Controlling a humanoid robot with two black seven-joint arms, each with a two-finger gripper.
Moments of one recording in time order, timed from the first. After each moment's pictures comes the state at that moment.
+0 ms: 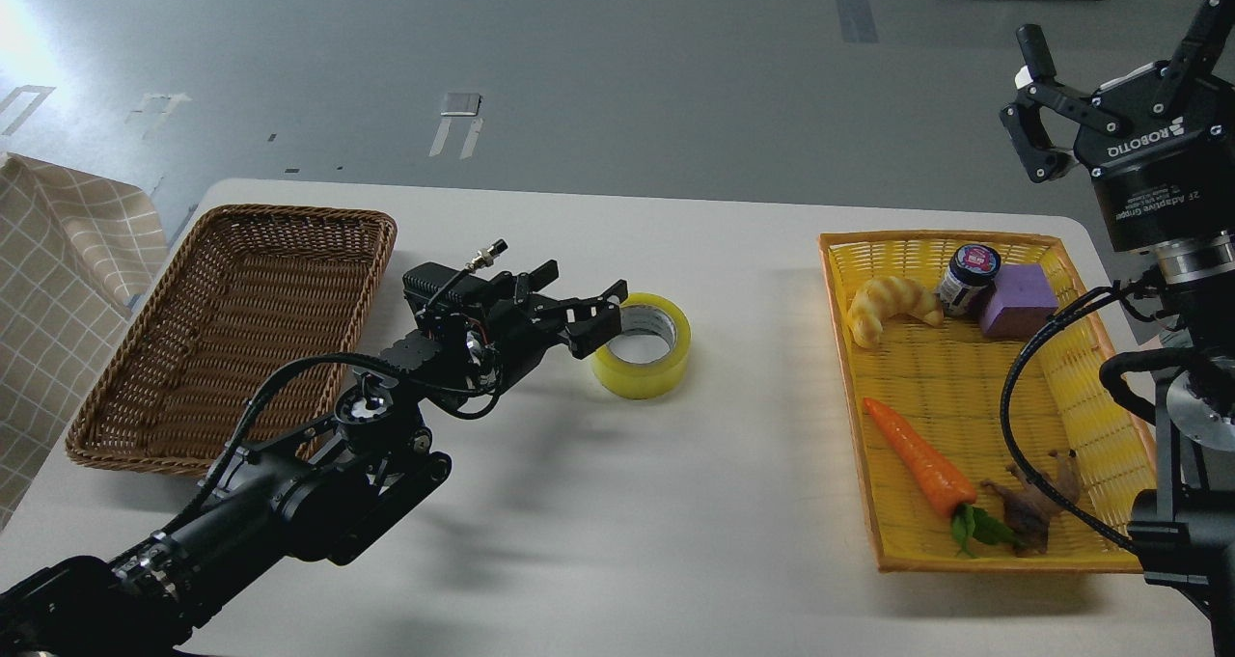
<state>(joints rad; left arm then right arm) -0.47 0.15 -0.80 -1.04 2.18 0.07 -0.08 0.32 -0.09 1.70 1.48 -0.70 0.49 0.03</state>
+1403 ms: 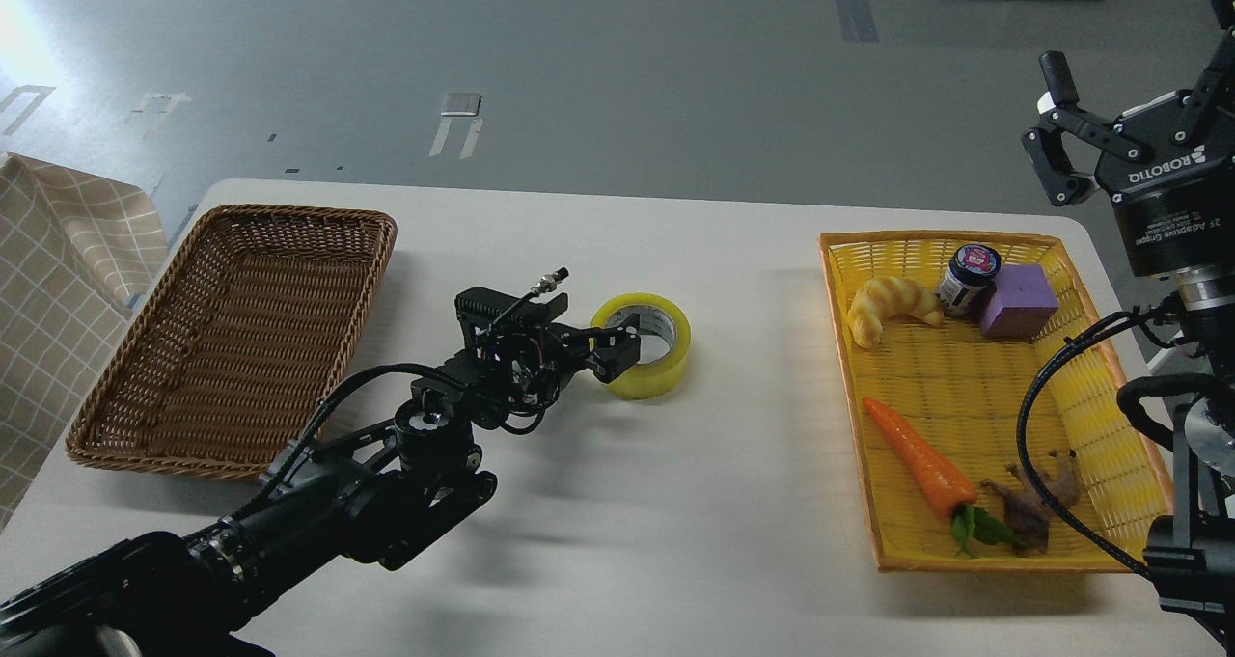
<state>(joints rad) -0.54 0.04 -0.67 -0.88 2.18 0.07 0.05 0.26 -0.09 1.74 1.51 -0.70 0.49 0.03</state>
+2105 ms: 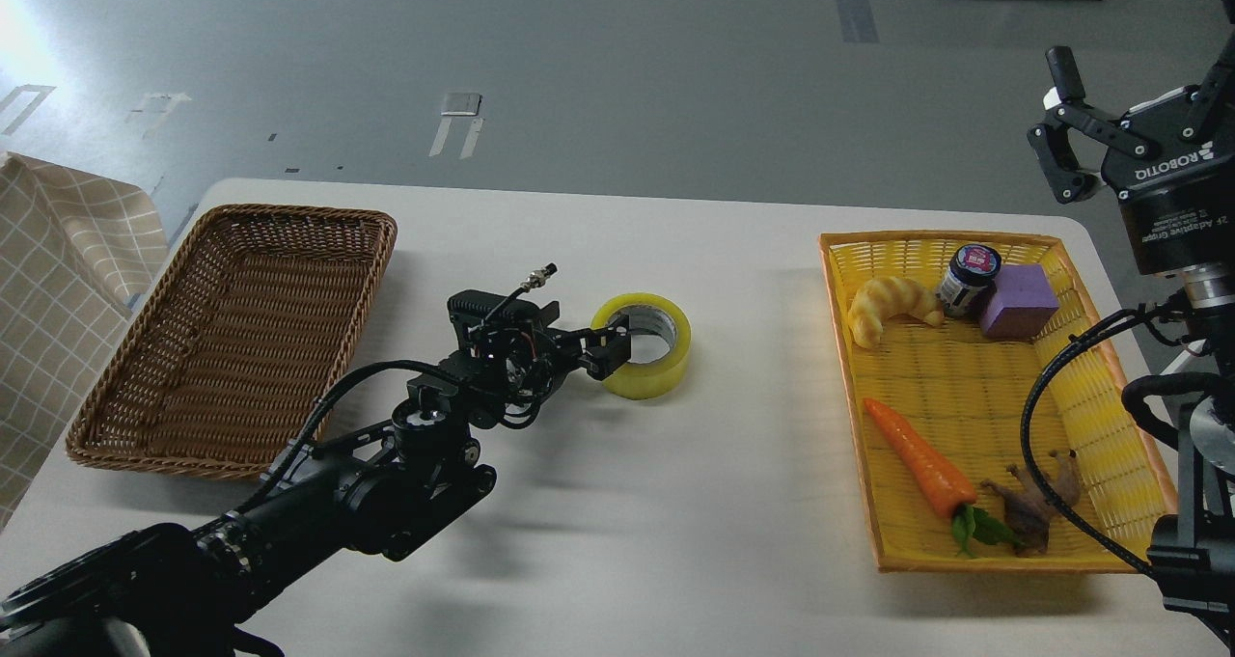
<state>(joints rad) -0.57 0.03 -0.66 -0.81 2.09 0.07 0.04 0.26 -0.10 1.74 1.51 -0.70 0.49 0.03</state>
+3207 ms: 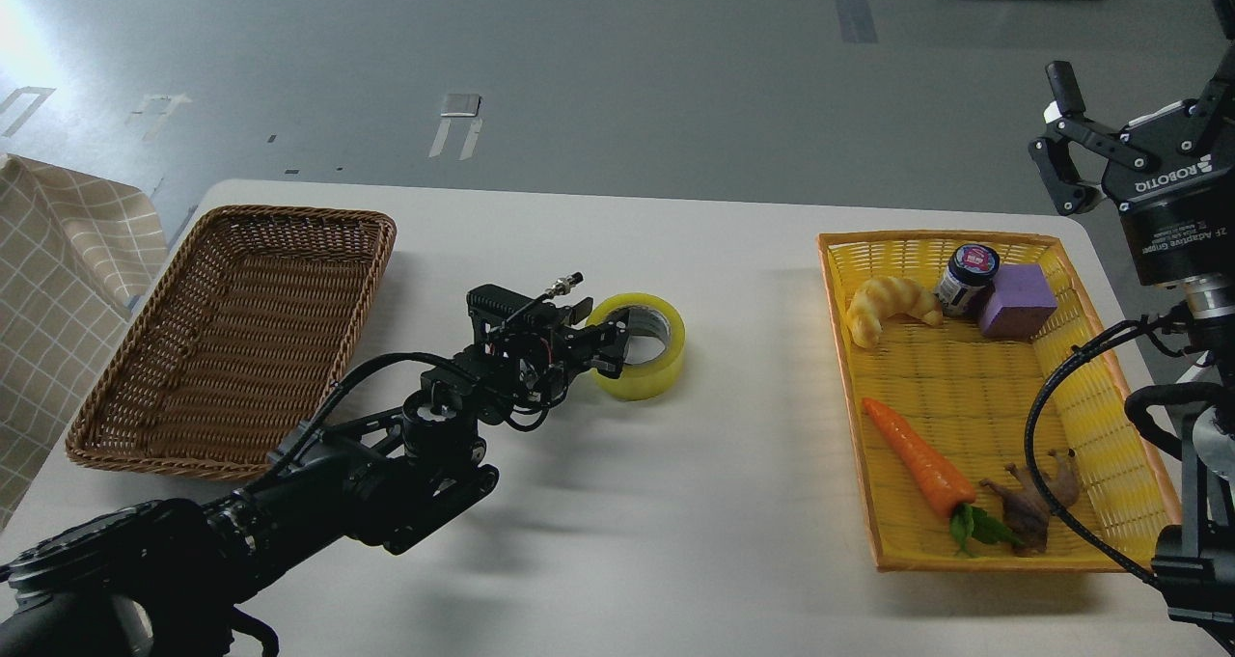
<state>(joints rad) -0.62 0.04 -0.53 -0.78 2.09 0.07 0.05 0.23 -0.11 1.75 1.51 -0.70 0.49 0.03</state>
